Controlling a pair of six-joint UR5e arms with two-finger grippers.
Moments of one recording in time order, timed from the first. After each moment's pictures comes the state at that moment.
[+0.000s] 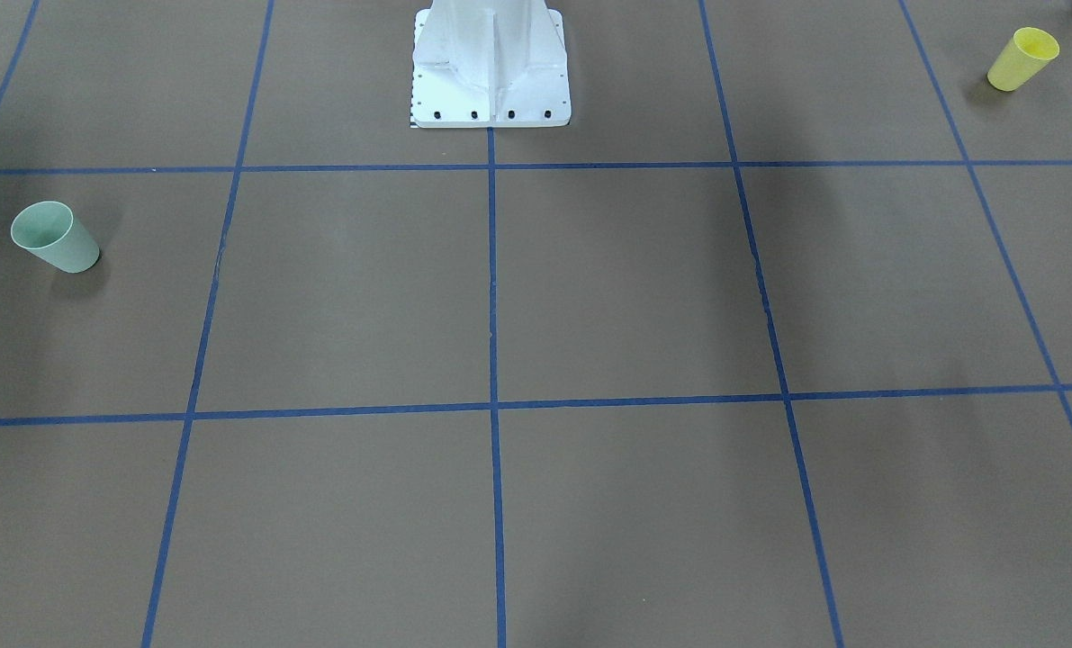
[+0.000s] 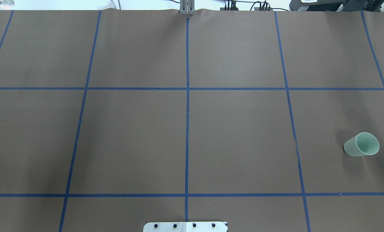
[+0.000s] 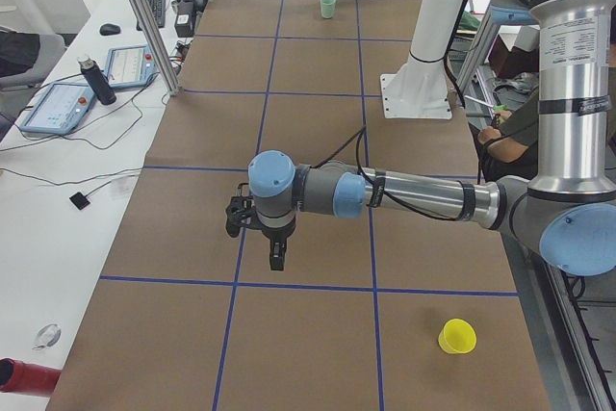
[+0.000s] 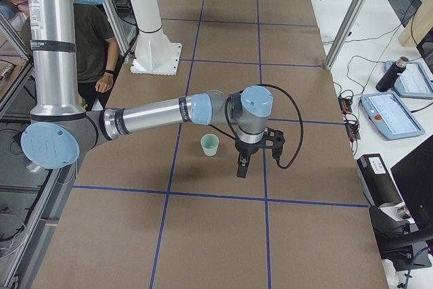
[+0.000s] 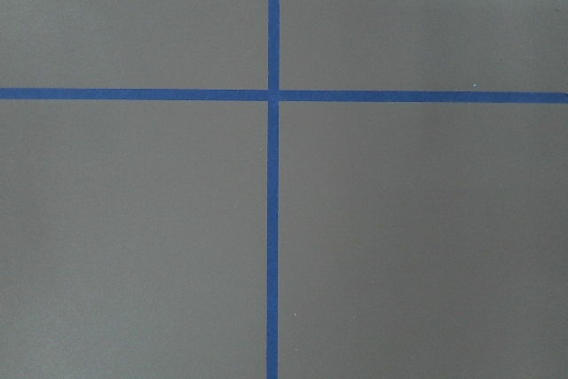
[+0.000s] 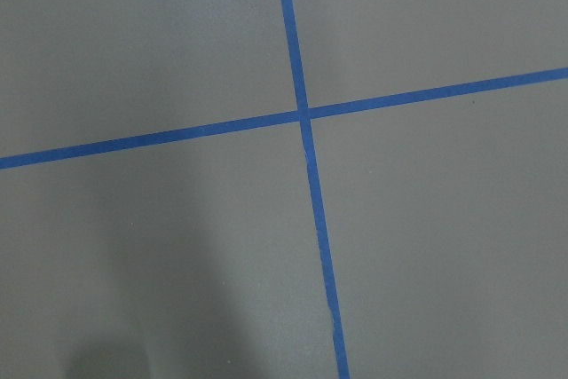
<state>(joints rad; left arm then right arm) -1.52 -1.47 -1.79 -1.55 -2.38 -0.10 1.52 -1.57 1.81 -1.79 2.26 0.18</state>
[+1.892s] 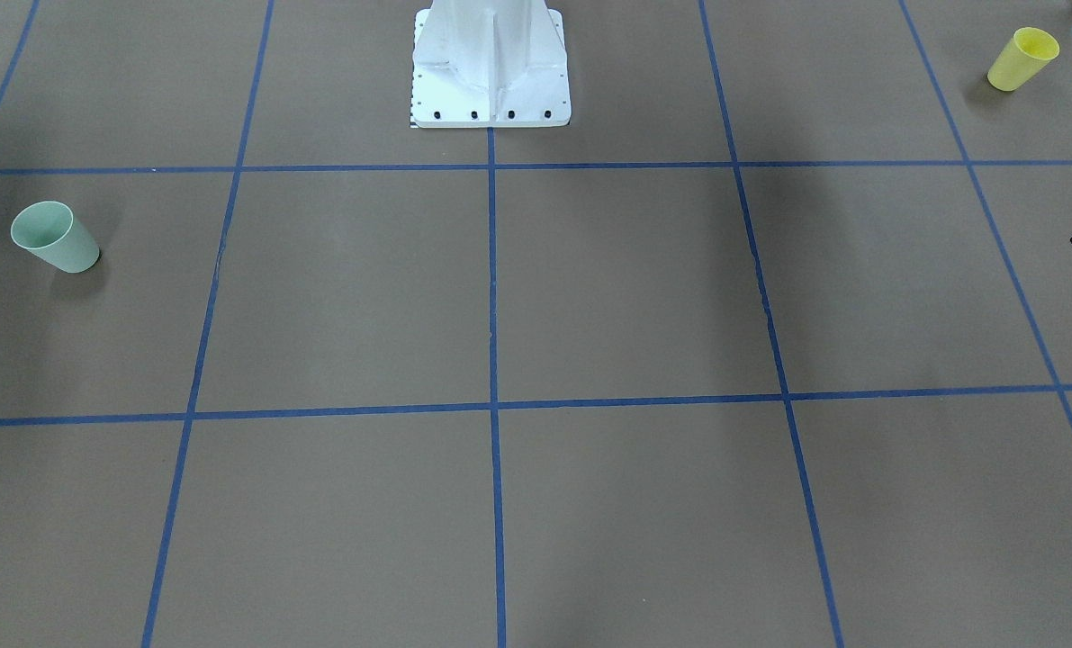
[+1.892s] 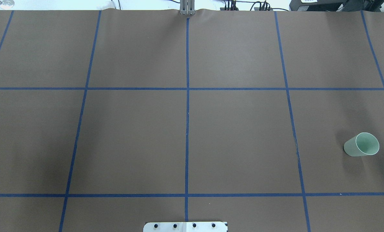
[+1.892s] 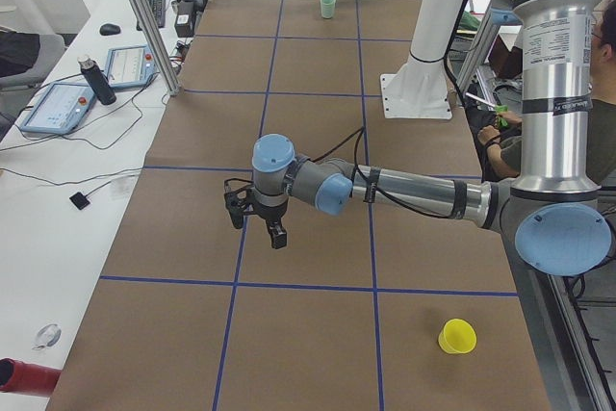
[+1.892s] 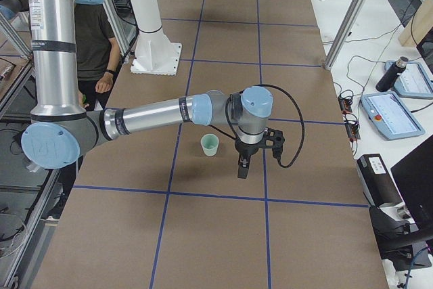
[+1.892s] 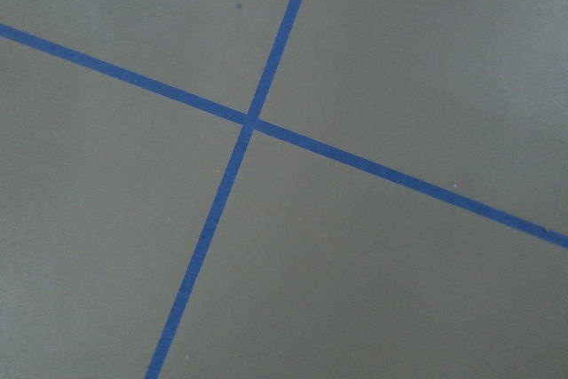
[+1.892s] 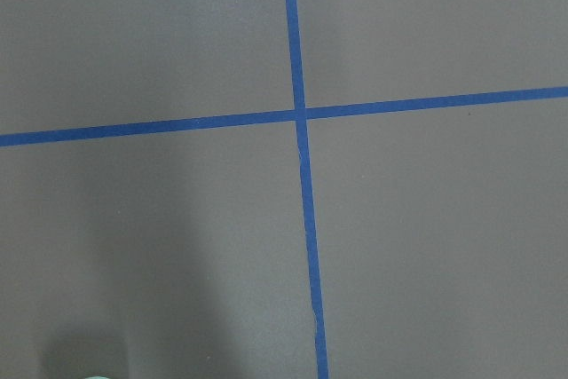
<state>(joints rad) -1.34 -1.49 -1.77 -1.84 -2.22 -0.93 1.51 -1.57 1.81 -1.79 2.26 0.15</state>
